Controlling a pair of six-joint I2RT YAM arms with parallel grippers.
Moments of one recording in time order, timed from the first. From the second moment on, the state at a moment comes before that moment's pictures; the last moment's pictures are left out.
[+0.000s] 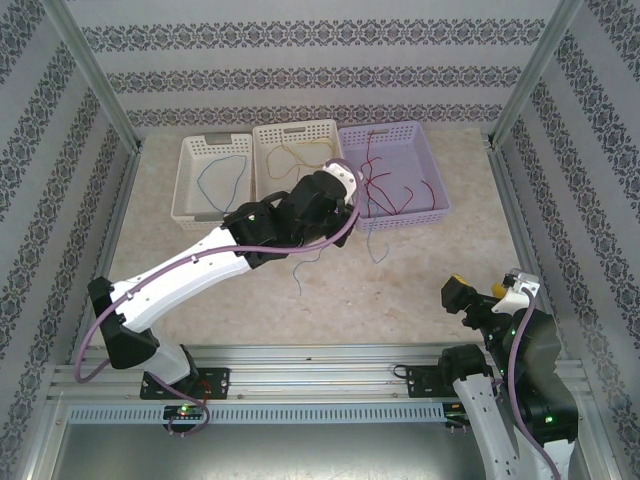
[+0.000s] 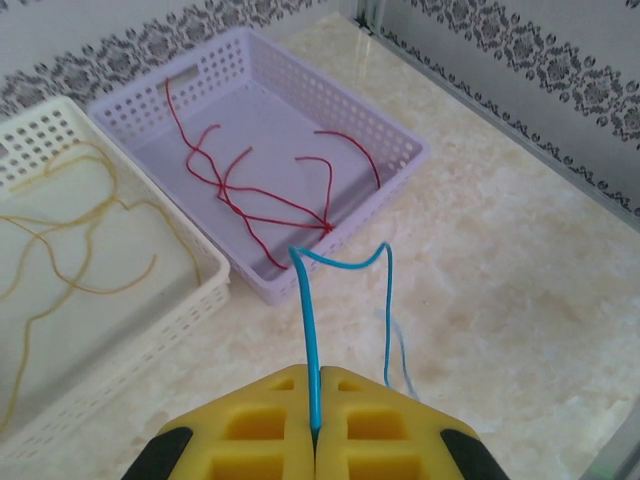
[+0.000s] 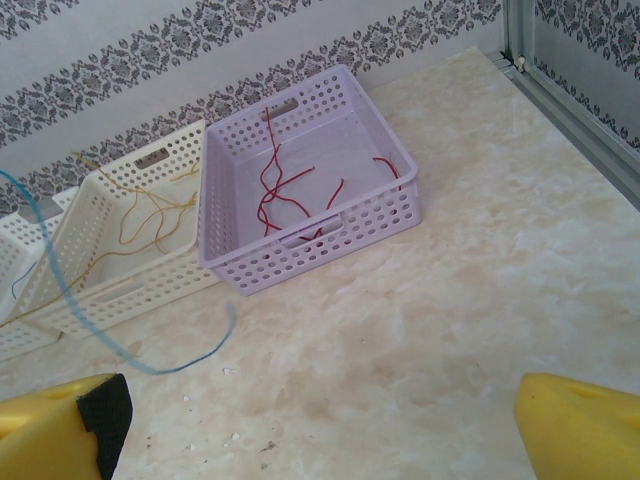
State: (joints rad) left arm -0.97 1.55 1.71 -0.75 -0.29 -0.23; right arm 0.13 0.09 0.81 -1.06 0.07 0.42
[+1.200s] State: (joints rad) left arm -0.47 1.38 1.99 -0.78 -0.39 -0.06; right arm 0.13 0.09 0.81 -1.06 0.07 0.42
